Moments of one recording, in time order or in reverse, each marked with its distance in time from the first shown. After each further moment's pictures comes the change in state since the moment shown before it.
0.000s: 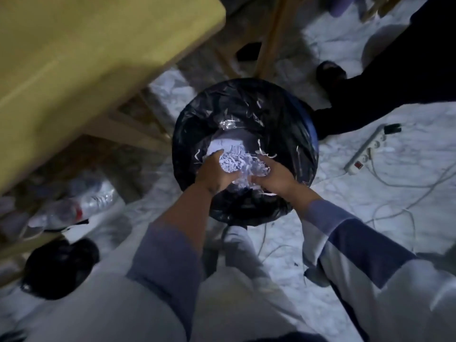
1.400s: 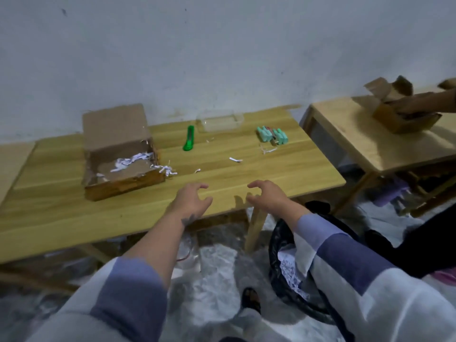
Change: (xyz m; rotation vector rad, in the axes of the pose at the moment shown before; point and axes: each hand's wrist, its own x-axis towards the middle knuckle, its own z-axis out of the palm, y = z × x) left_hand -0.315 -0.132 -0.311 0.008 0.727 0.112; right_hand -0.241 -0.327 0.160 -0.606 0.127 -0.642
